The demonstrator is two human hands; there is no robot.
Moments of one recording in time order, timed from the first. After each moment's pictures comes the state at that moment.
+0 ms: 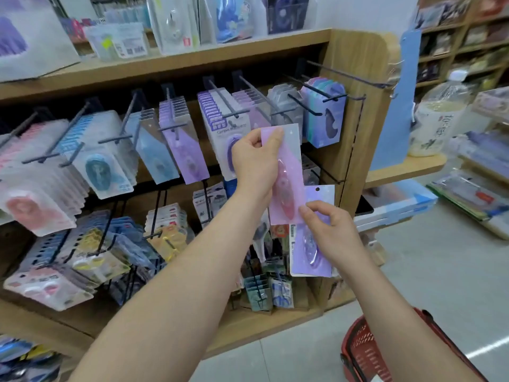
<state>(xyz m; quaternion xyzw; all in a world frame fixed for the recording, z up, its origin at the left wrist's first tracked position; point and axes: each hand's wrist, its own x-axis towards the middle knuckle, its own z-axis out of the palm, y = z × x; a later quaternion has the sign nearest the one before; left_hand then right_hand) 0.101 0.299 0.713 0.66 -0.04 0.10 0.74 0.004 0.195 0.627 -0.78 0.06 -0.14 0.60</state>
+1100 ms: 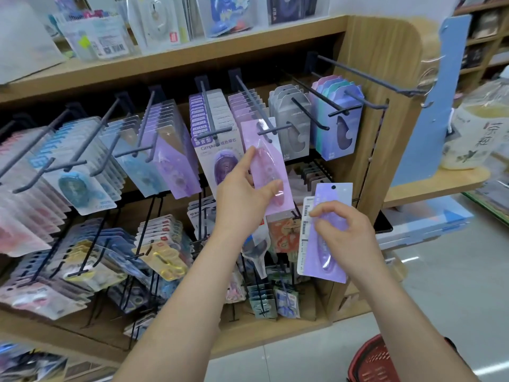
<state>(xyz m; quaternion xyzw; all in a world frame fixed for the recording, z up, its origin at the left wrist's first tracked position) 0.131 0.308 0.682 0.85 -0.06 0.09 0.51 0.062 0.150 0.629 -0.78 0.06 -0.14 0.61</state>
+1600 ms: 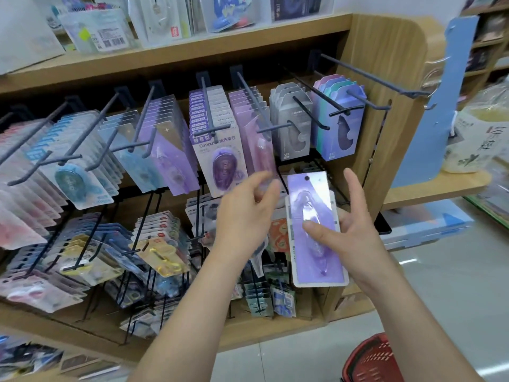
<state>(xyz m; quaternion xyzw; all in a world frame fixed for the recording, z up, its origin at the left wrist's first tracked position) 0.113 0.306 0.669 0.87 -0.08 0.09 0.47 0.054 0.139 0.636 -0.69 0.01 -0.07 0.72</state>
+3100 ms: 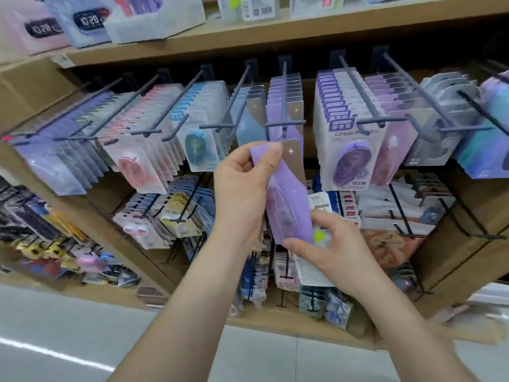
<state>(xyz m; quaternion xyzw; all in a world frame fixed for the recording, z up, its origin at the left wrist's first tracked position) 0.102 0.436 0.709 0.62 0.05 0.23 0.75 0.096 0.290 0.632 -0.82 -0.21 0.02 0.53</state>
